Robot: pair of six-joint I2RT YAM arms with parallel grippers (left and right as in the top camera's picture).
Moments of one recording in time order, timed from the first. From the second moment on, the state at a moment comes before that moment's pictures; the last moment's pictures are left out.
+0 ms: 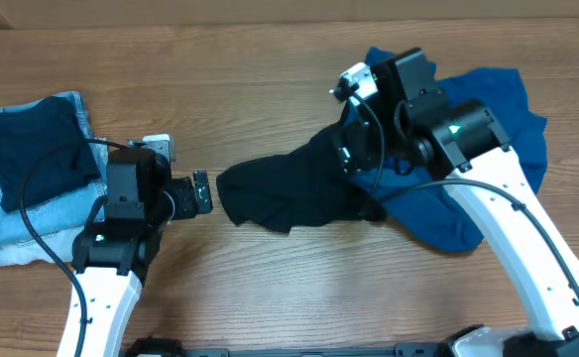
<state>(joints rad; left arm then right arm) -0.06 1.07 0.83 -0.62 0.02 -0.17 0.43 1.56 1.60 -1.07 -0.07 -0.14</state>
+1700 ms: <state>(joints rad) -0.06 1.07 0.83 -0.63 0.02 -0.17 -0.45 1.59 1.71 -1.11 0.24 0.41</state>
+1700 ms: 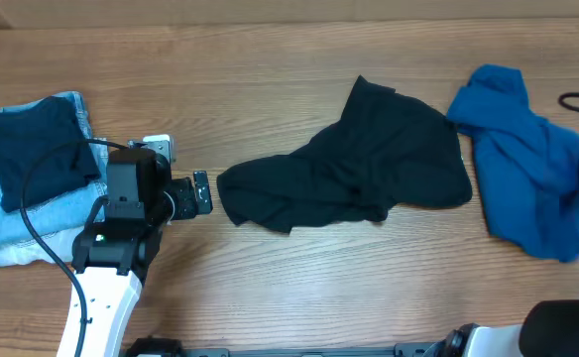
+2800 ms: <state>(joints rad) -0.06 1.51 0.84 -0.61 0.46 -0.22 -0.02 1.67 1.27 -0.98 -0.17 0.03</state>
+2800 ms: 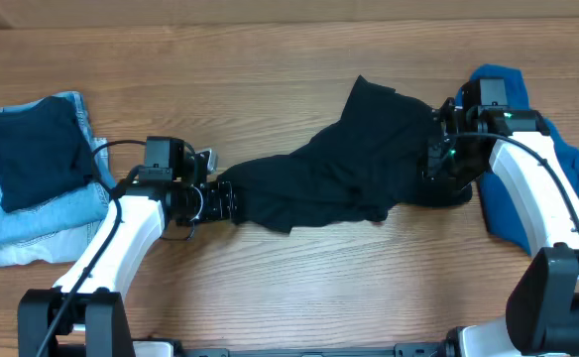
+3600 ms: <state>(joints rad) -0.06 1.67 0.85 -0.55 0.36 -0.31 -0.02 1.67 1.27 -0.98 -0.17 0.03</state>
